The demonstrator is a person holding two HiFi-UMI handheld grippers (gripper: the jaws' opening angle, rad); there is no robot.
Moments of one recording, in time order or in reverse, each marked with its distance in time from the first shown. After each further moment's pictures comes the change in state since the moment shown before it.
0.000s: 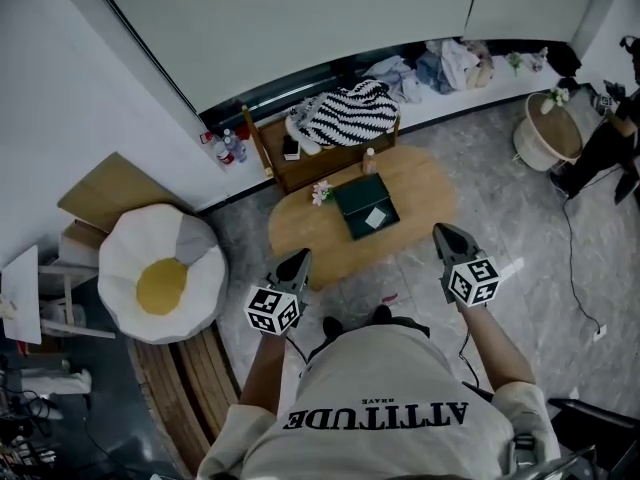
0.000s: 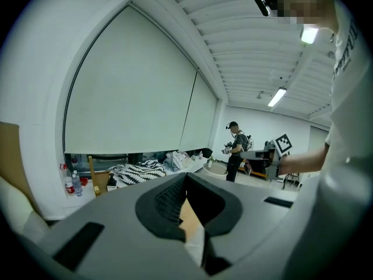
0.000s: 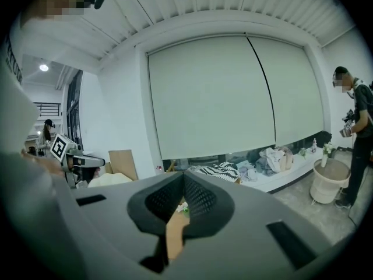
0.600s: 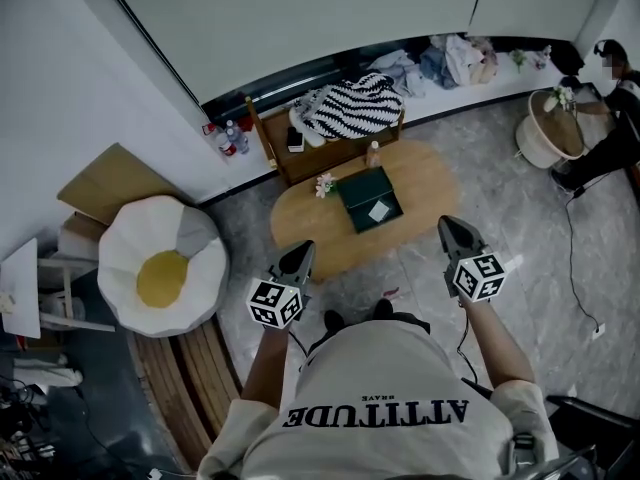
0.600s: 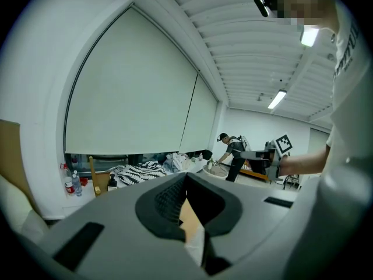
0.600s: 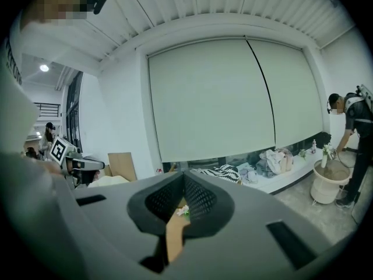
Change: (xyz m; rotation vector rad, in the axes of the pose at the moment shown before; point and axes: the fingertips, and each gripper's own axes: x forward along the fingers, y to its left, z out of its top) left arm -0.008 0.008 0.004 -0.007 -0.018 -0.004; right arm 0.001 0.011 0.010 0.006 -0.027 -0.009
